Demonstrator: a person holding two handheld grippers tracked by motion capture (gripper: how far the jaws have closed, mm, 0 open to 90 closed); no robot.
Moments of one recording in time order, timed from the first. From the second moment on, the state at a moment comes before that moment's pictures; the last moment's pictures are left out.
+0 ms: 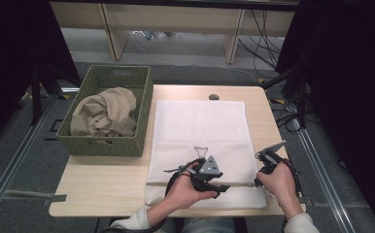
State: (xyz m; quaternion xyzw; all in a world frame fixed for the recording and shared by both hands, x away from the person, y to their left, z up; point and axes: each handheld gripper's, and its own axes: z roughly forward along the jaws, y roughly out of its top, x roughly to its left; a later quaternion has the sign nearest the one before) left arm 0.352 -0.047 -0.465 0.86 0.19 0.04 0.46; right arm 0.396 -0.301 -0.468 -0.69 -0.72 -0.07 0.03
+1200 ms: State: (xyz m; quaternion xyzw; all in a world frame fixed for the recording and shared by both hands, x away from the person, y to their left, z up) left arm 0.357 -0.071 -0.473 0.85 0.20 0.02 0.48; right arm 0.391 -0.303 -0.443 -0.66 -0.74 -0.13 0.00
